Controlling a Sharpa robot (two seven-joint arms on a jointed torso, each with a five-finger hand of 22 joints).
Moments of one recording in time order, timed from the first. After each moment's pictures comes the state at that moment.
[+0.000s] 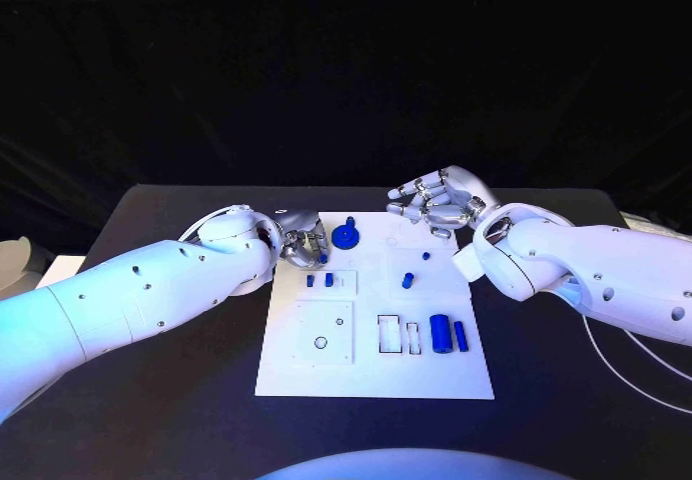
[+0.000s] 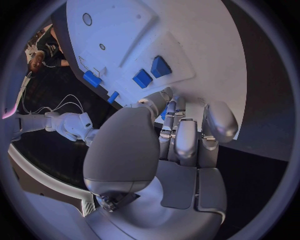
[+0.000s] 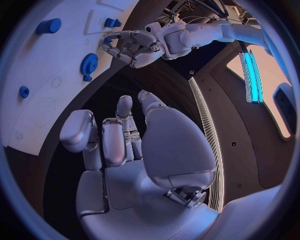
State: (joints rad) left arm 1.19 -0.53 -0.01 1.22 -1.46 -0.04 -0.15; left_hand 1.41 -0.19 0.46 0.04 0.13 1.06 0.15 0.07 0.15 1.18 0.09 0.06 0.07 1.47 -0.01 1.31 1.03 0.09 1.46 0.07 1.00 1.31; right arm 1.16 -0.92 0.01 1.62 -0.72 -0.51 0.09; right_hand 1.32 -0.12 0.14 0.18 0.32 1.03 0.13 0.07 0.07 1.21 0.05 0.62 0.89 1.47 -0.04 1.28 1.27 0.09 1.34 0.07 1.22 1.03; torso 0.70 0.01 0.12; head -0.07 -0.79
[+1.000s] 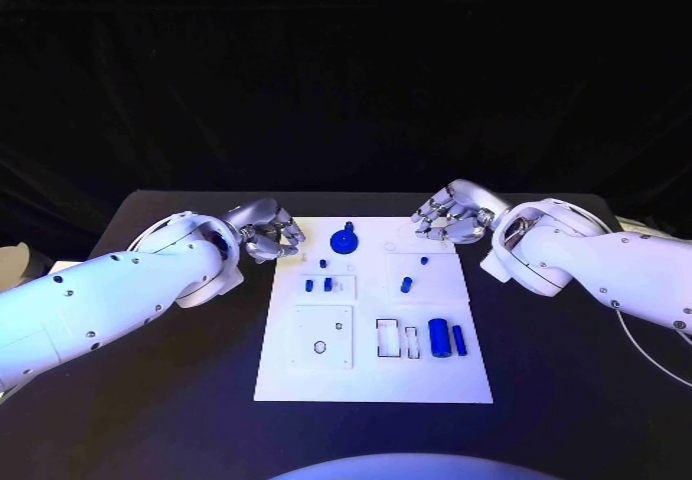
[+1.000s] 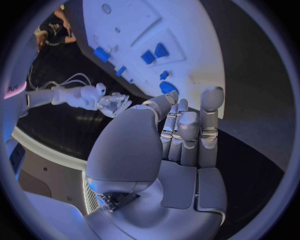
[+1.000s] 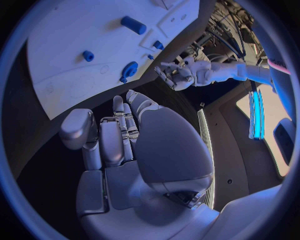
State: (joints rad) left arm 1.19 -0.71 0.00 1.34 -1.20 -0.23 -0.02; left_hand 1.44 -0.14 0.50 0.00 0.13 1.04 0.18 0.10 0.09 1.13 0.10 0.10 0.07 1.38 0.01 1.19 0.80 0.14 1.42 0.10 0.57 1.21; right arm 1.17 -0.97 0.01 1.54 -1.17 -0.34 -0.04; right_hand 1.45 -0.13 0.29 0.11 0.24 1.10 0.13 0.07 0.08 1.12 0.07 0.15 0.34 1.47 -0.01 1.26 1.26 0.11 1.35 0.09 1.20 1.01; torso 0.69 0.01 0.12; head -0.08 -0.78
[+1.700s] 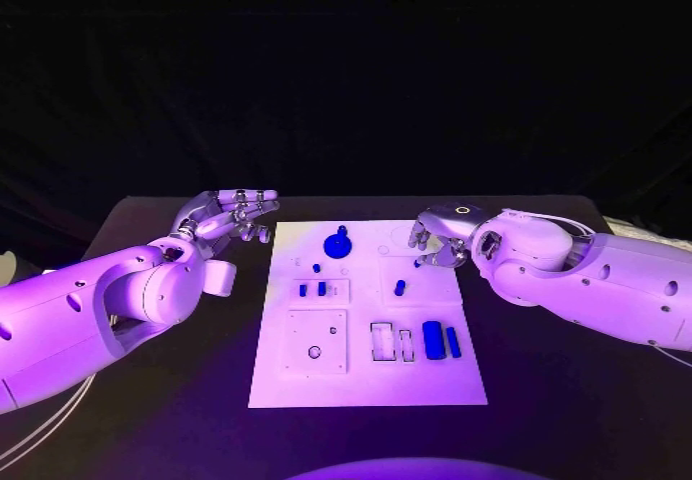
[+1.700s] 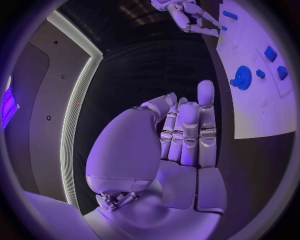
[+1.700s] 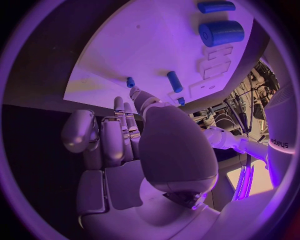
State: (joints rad) left arm 1.18 -0.83 -0.02 1.47 -0.02 -0.28 0.37; left_hand 1.40 -0.13 0.49 0.01 0.13 1.05 0.18 0.11 0.08 1.16 0.10 0.13 0.07 1.28 0.01 1.10 0.64 0.17 1.34 0.10 0.34 1.13; right arm 1.15 -0.94 0.01 1.58 -1.80 -0.16 -0.24; right_hand 1.43 -0.16 0.35 0.13 0.11 1.10 0.12 0.07 0.08 1.15 0.06 0.08 0.17 1.46 -0.01 1.25 1.23 0.11 1.36 0.09 1.22 1.02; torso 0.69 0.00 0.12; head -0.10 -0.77
